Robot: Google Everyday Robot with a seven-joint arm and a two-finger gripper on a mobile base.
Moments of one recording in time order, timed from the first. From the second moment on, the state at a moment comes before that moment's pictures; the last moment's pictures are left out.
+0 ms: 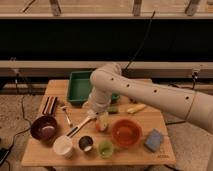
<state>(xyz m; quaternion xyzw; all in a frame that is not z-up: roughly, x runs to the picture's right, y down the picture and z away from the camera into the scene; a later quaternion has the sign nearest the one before) -0.054 0.144 0.691 -0.33 -0.26 -0.28 0.86</state>
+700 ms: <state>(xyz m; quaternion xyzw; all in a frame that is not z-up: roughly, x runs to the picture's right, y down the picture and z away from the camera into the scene) -0.131 0.137 0.777 -0.33 -0.29 -0.29 0.85</state>
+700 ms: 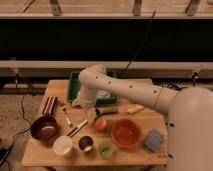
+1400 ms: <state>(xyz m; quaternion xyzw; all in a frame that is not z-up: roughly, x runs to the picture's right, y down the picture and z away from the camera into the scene) -0.144 0.175 0.827 -0.35 -0.29 -0.30 0.84</state>
